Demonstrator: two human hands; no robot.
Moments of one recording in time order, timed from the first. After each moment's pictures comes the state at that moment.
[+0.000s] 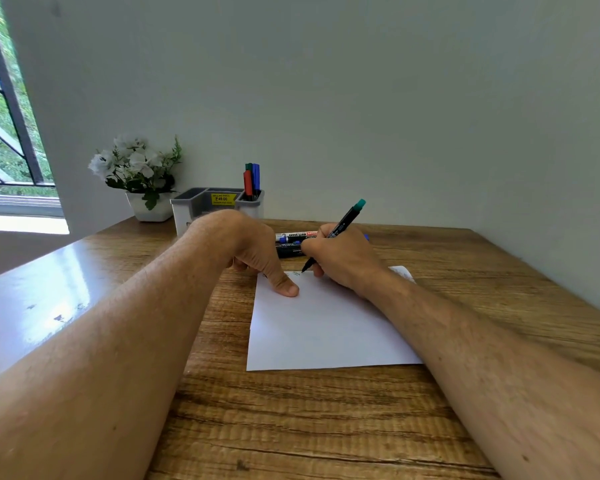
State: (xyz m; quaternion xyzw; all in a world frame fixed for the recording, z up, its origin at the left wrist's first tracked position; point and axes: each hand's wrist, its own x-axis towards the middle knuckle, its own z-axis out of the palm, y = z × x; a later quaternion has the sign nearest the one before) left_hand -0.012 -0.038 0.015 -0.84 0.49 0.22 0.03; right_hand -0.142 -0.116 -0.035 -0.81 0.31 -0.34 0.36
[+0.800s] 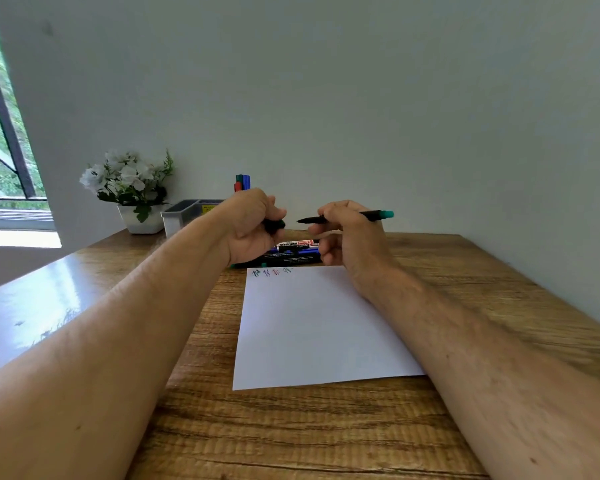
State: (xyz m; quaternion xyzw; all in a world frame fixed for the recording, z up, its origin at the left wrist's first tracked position) left_hand -0.018 -0.044 0.024 -0.51 0.29 0.43 -0.69; right_hand -0.161 -0.117 -0.012 -0.61 0.20 -0.48 0.60
